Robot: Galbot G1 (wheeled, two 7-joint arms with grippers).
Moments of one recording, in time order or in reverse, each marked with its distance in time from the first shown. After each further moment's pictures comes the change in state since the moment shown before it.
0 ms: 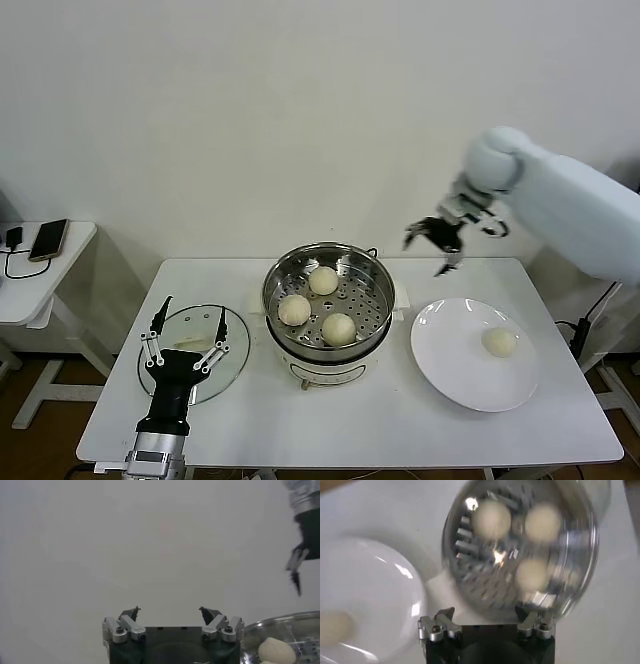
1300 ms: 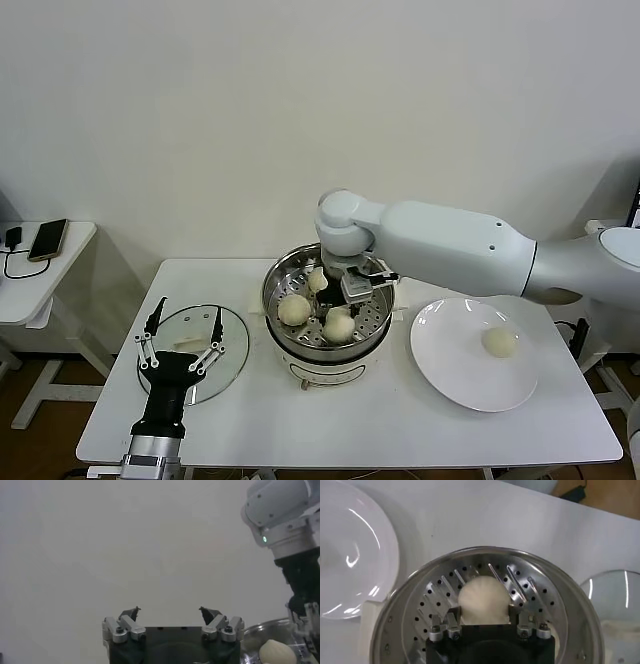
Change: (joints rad) left arm 0.016 -0.007 -0.015 -0.015 -0.011 -0.008 0.000; right arm 0.052 0.397 -0.292 0.305 -0.259 0.536 0.074
